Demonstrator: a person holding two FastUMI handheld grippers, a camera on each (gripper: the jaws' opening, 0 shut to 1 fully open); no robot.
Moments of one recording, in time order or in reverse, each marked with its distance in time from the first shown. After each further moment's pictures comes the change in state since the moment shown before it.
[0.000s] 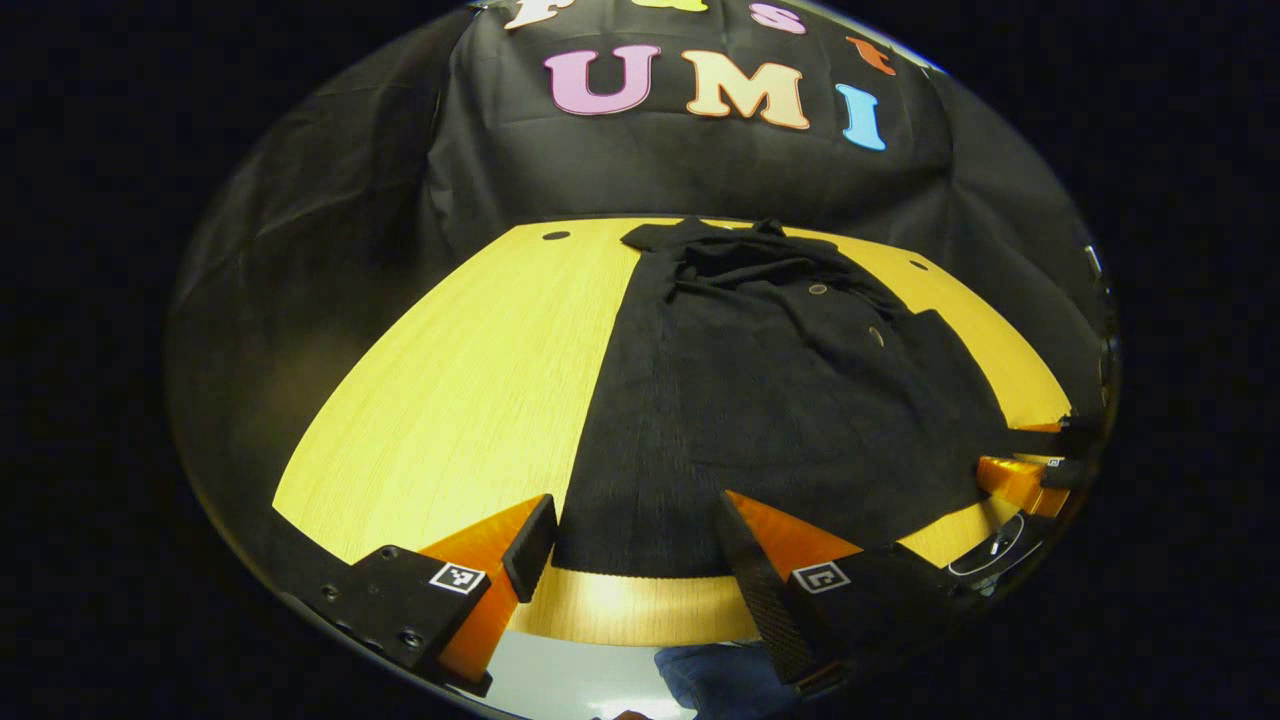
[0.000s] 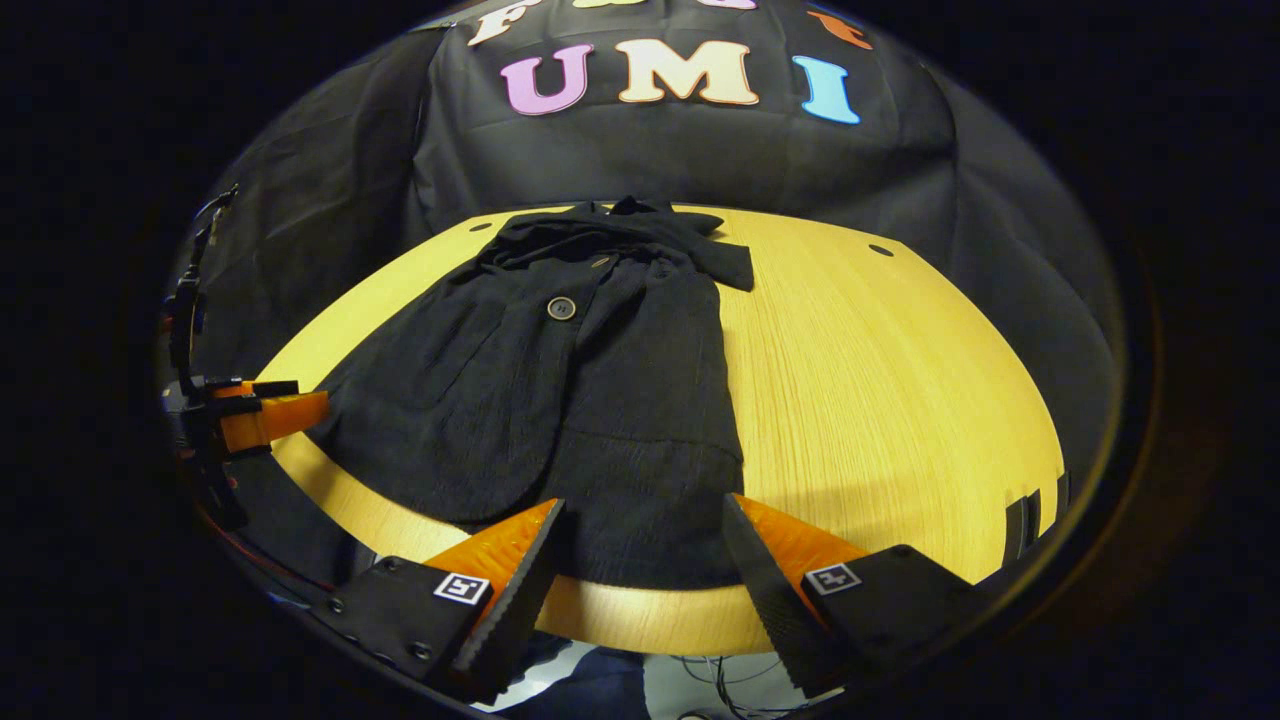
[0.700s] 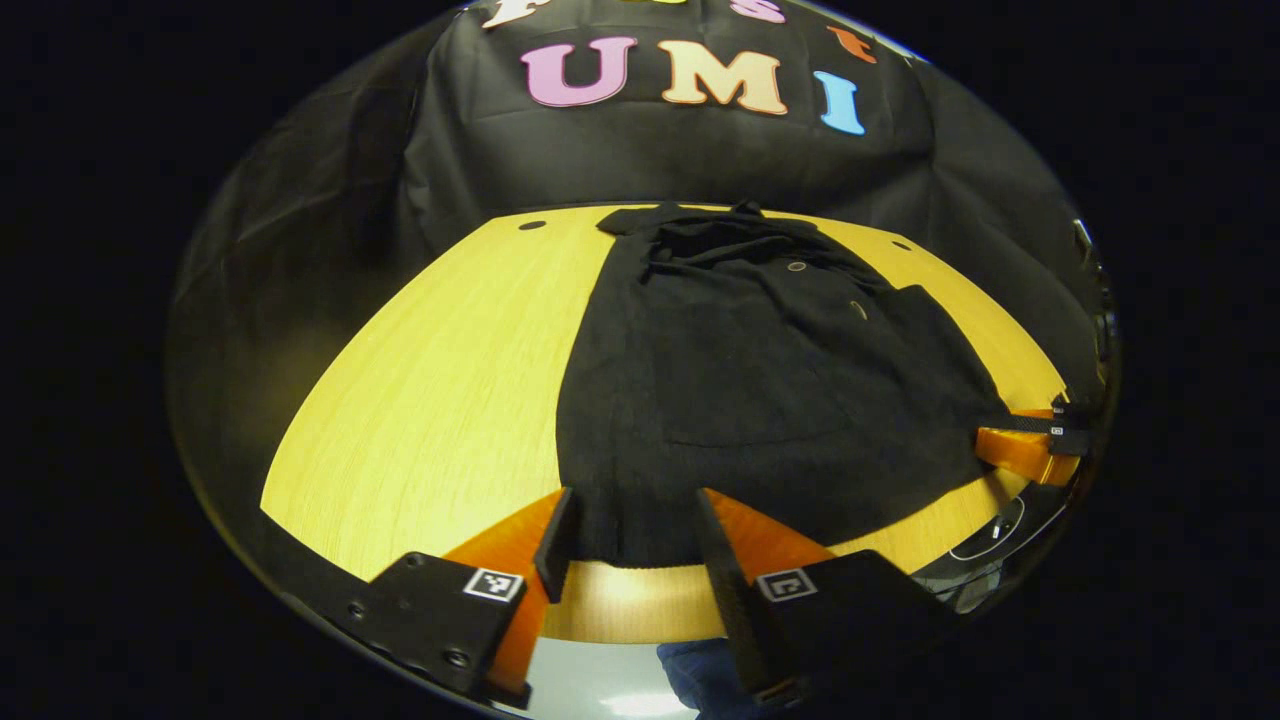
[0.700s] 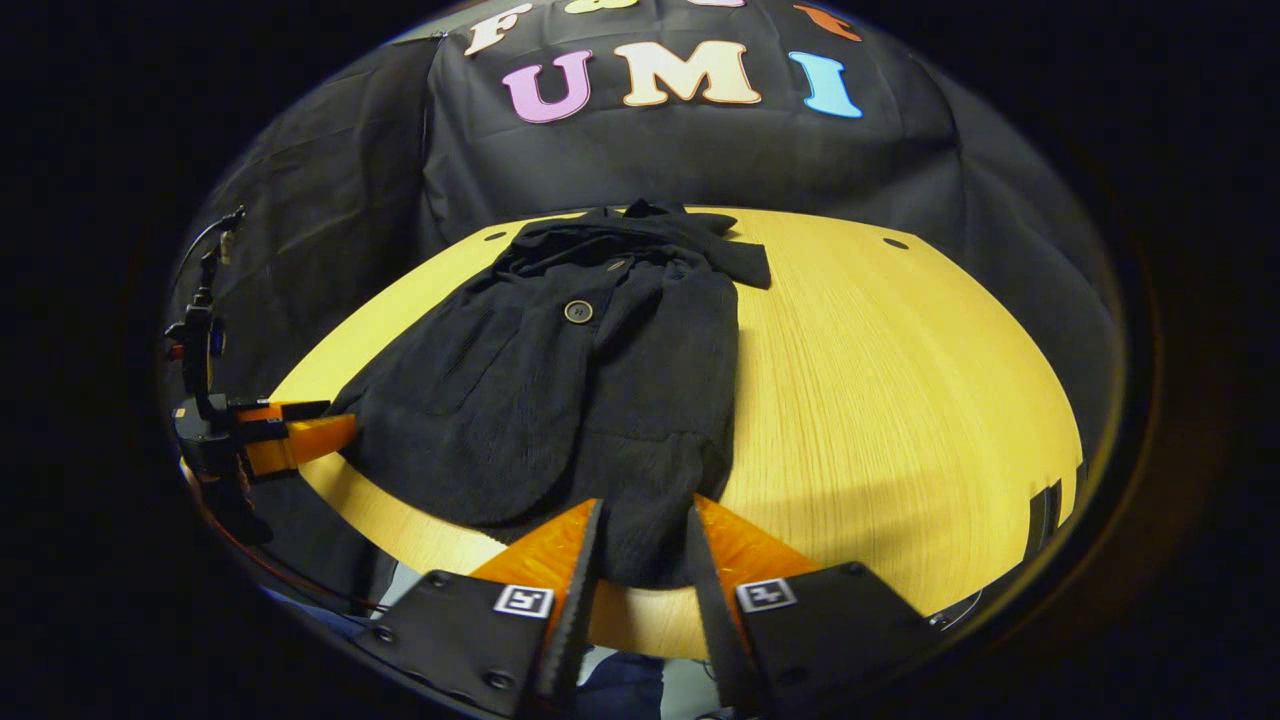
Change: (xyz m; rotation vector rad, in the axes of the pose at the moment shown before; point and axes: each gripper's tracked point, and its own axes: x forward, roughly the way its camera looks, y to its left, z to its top) left arm 0.006 -0.017 -0.009 0.033 0.033 -0.066; right arm 0.004 0.012 -0.004 0.040 -0.013 0.092
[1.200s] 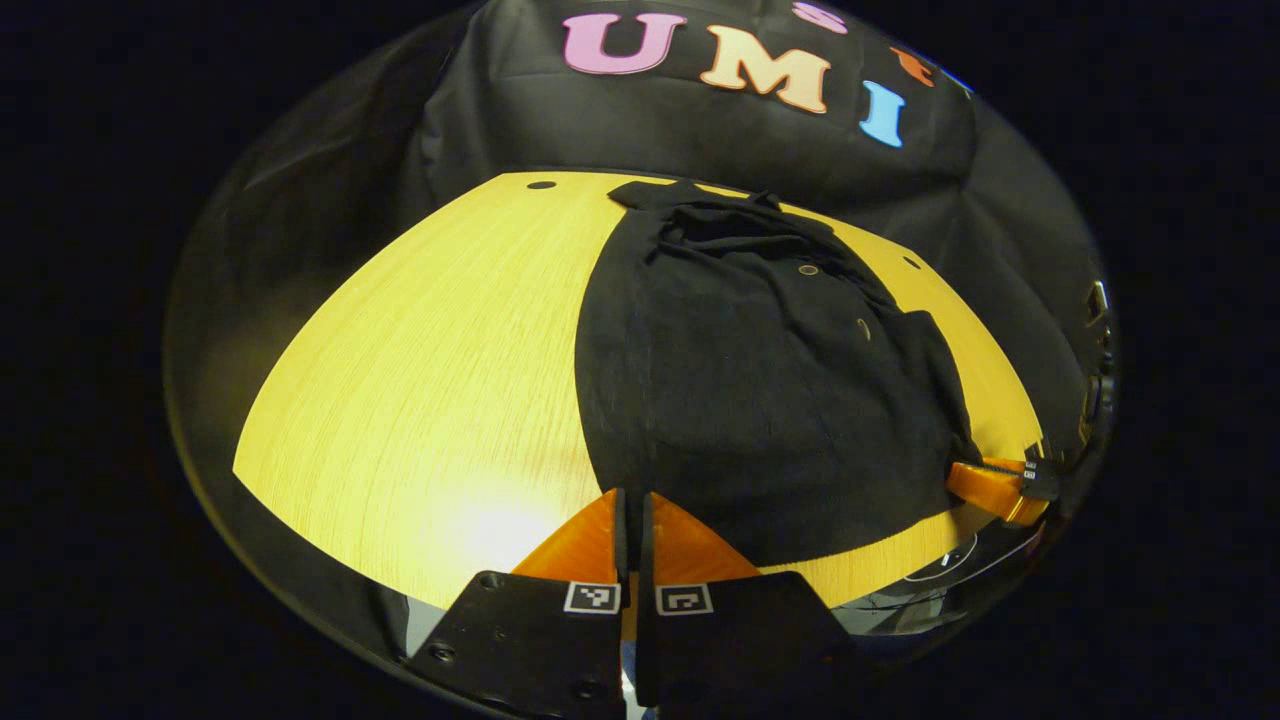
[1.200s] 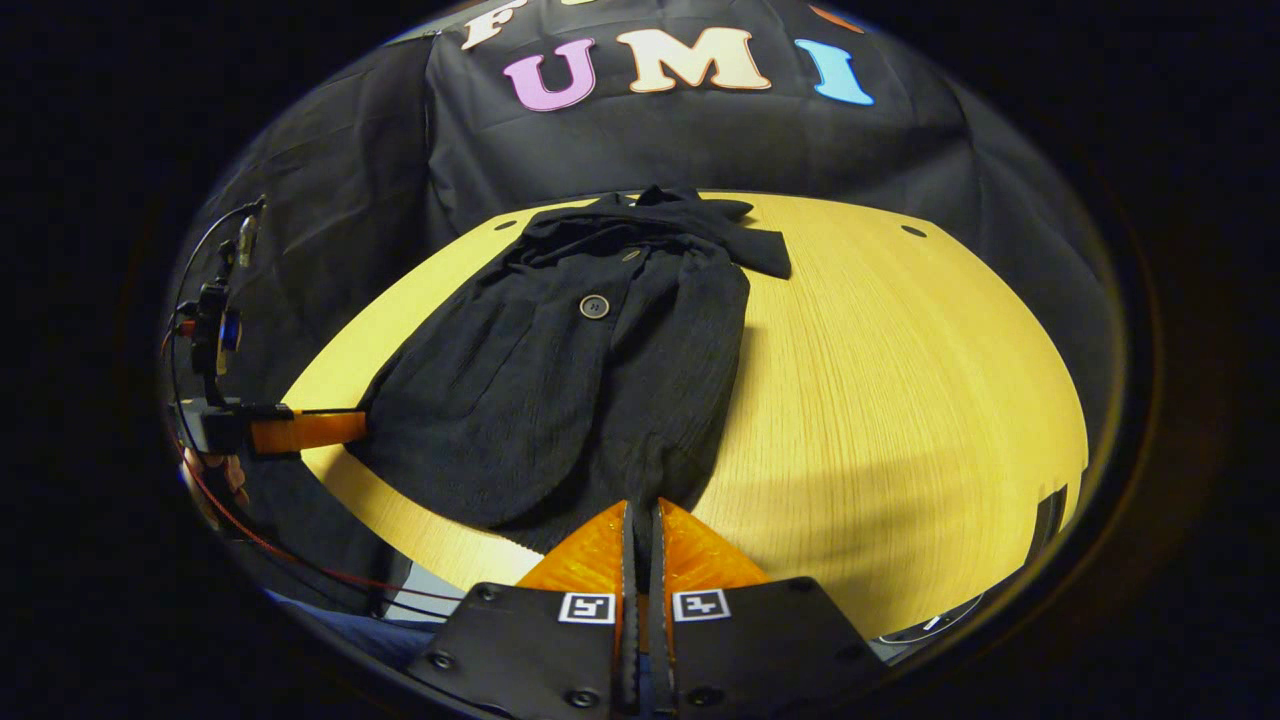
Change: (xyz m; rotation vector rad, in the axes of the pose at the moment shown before) left arm 0.000 -0.001 0.002 -0.170 0.095 -0.009; right arm 0.000 0.009 0.006 -0.017 0.050 0.038
